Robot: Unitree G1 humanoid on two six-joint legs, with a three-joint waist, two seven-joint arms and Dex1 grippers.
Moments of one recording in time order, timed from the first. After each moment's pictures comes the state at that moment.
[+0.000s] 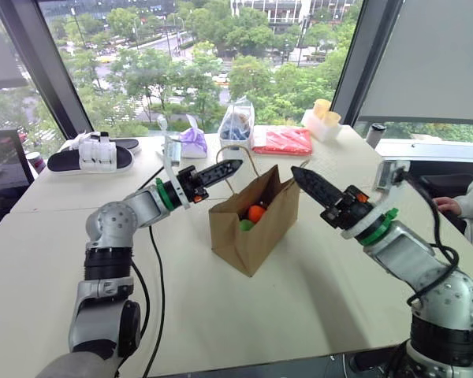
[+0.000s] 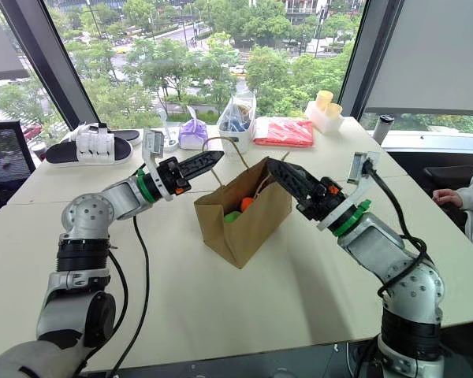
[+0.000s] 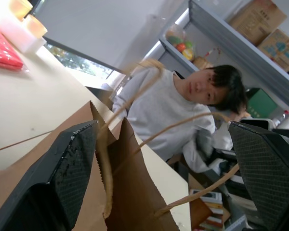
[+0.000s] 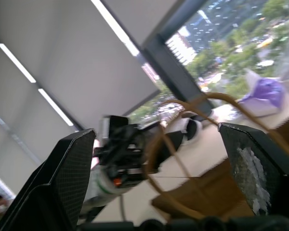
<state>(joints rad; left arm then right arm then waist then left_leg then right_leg) -0.84 0.31 0.28 0.21 -0.99 1.02 -0.63 -0.38 -0.43 -0.37 -0.45 1.45 0.85 0.21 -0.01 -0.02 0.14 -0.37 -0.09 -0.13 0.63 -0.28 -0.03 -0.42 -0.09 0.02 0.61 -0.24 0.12</state>
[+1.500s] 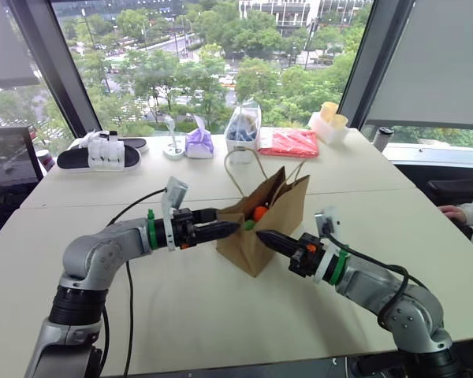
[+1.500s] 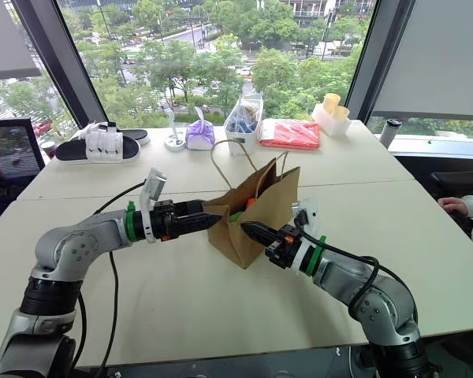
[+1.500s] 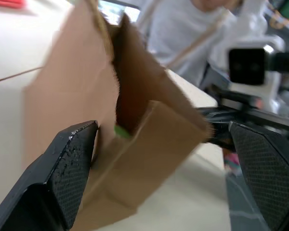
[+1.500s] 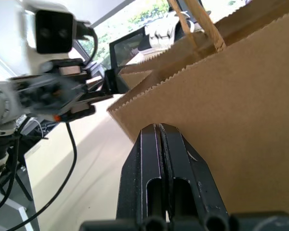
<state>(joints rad) -0.56 0.51 0.02 -0.18 -0.83 0.93 -0.86 -0.24 -0.43 -0.03 -0.43 0.94 0.80 0.43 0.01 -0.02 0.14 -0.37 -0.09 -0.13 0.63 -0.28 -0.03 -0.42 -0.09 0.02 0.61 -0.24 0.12</state>
